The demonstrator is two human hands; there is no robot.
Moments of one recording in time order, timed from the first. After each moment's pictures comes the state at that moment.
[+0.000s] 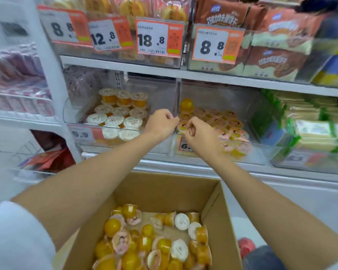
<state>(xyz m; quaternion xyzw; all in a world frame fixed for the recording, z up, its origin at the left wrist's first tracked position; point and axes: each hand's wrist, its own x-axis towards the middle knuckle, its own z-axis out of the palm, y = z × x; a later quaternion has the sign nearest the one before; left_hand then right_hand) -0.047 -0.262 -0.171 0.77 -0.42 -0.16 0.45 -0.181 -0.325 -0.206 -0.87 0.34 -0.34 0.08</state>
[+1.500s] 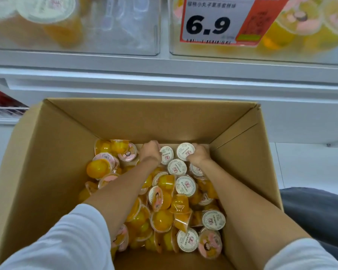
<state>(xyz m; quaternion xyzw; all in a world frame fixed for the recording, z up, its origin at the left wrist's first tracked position) -0.083 -0.205 -0.587 0.89 -0.31 -0.33 0.08 -0.239 -0.285 -0.585 -0.65 0.63 0.09 0.42</state>
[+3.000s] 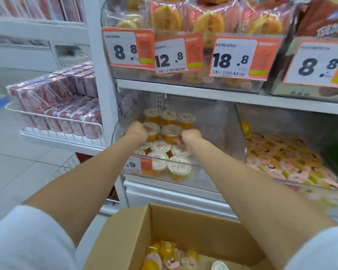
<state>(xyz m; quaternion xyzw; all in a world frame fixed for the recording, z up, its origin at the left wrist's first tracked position) 0.192 -0.225 -0.196 0.86 -0.24 -0.17 0.43 0.056 -0.322 -0.190 -0.55 0.48 -0.24 0.63</state>
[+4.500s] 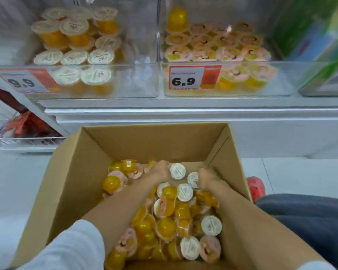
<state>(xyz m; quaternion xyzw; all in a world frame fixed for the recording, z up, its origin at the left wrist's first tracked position) -0.107 -0.186 -0.485 0.81 -0.45 -0.39 0.01 -0.280 -0.256 -0.503 -0.80 0.50 0.21 0.25</state>
